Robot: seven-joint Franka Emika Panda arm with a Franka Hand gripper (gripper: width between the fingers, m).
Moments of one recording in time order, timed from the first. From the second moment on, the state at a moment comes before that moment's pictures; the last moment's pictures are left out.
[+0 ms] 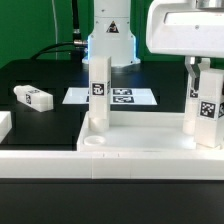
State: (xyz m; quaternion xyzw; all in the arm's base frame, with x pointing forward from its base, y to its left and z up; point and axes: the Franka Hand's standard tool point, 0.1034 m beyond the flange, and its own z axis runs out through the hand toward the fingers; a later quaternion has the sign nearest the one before) arm 0.634 0.090 0.106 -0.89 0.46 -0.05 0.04
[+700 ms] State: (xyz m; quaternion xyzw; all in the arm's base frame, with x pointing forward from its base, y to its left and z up) arm 0.633 0.089 0.105 -0.73 0.68 -0.03 0.05
